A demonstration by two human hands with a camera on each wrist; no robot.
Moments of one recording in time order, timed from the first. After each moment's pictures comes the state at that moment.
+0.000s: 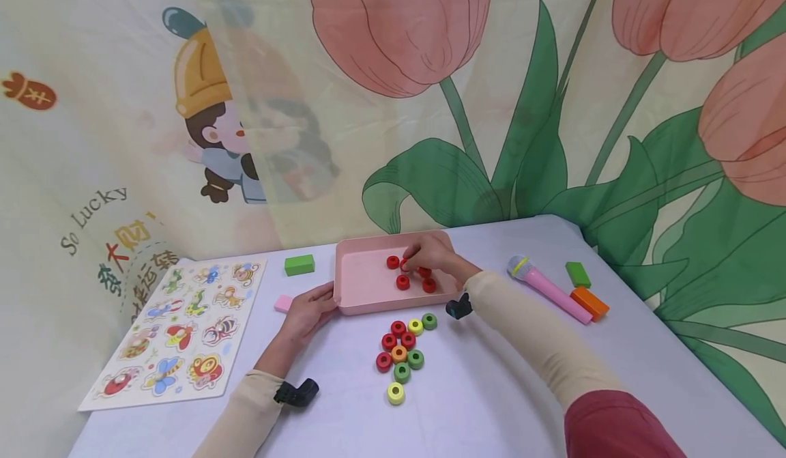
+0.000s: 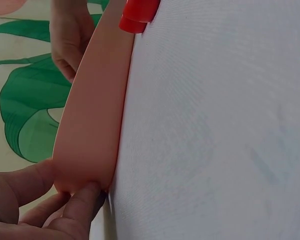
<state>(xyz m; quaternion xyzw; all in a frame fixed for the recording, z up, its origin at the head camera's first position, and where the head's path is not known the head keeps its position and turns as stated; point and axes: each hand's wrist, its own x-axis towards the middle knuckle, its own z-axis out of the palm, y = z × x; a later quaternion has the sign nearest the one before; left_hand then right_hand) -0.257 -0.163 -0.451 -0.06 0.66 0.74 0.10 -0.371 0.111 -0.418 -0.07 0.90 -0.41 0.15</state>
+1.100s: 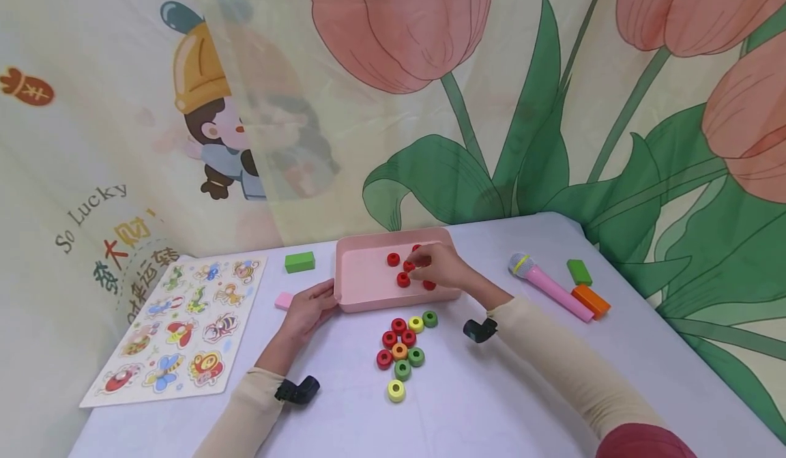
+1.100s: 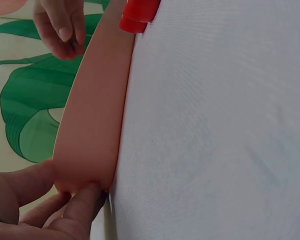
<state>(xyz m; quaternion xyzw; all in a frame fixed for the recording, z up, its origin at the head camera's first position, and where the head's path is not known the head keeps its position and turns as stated) -0.258 -0.162 -0.455 -0.07 0.66 0.74 0.10 -0.313 0.125 -0.406 -0.18 0.91 -0.38 0.06</state>
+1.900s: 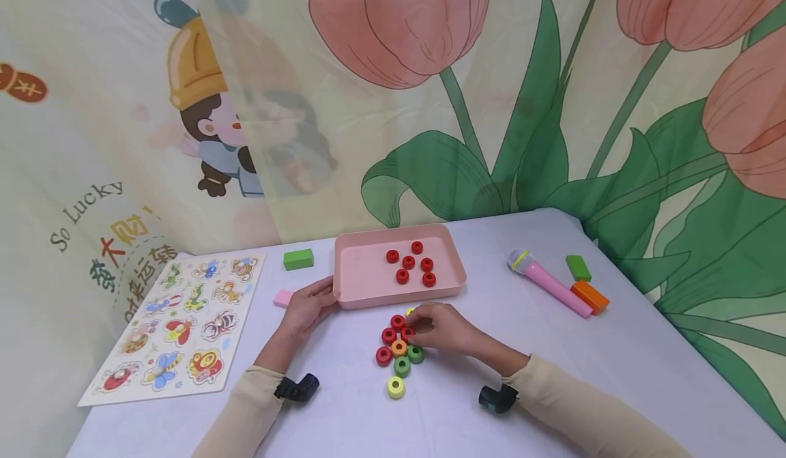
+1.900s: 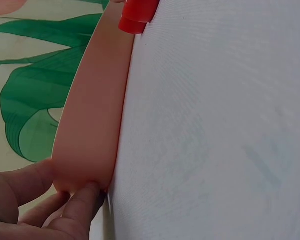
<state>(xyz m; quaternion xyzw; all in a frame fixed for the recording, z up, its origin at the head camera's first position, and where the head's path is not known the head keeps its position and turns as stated) -0.261 -0.163 -0.455 -0.06 0.65 0.75 0.10 -0.220 0.123 -0.447 -0.23 0.88 -0.40 0.12</state>
